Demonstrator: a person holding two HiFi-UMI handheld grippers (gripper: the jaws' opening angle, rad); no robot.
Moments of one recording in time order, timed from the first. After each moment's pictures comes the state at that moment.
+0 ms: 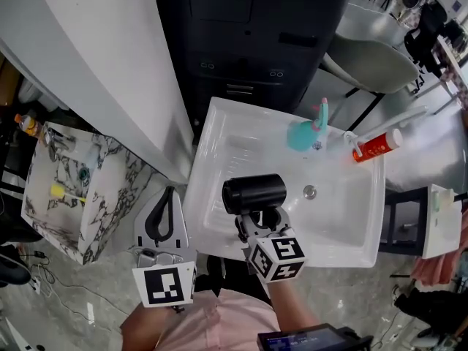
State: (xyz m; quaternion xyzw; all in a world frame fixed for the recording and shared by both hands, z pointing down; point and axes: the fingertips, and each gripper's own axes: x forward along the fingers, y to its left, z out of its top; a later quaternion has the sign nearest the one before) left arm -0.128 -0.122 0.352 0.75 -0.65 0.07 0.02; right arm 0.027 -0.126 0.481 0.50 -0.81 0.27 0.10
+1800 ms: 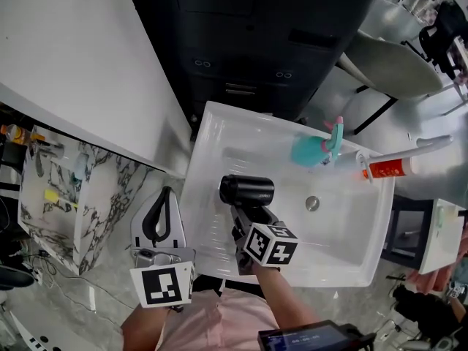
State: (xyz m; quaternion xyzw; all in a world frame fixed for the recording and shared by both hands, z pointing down) left arm -0.121 -0.198 0.393 0.74 -0.66 0.11 0.06; right arm 0.035 -0.178 0.584 0.49 -0.72 0.47 0.15
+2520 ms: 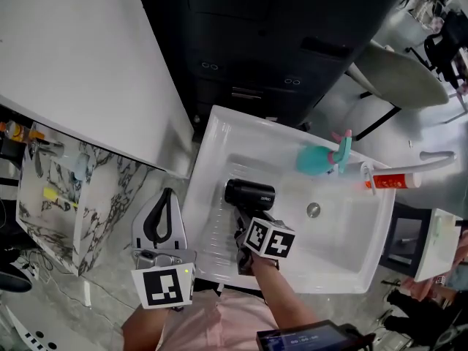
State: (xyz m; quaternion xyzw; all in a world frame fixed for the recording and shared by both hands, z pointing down) left arm -0.132 -0.211 0.400 0.73 -0.67 0.11 0.07; right arm 0.040 -0.180 0.621 0.51 -0.65 0.52 0.21
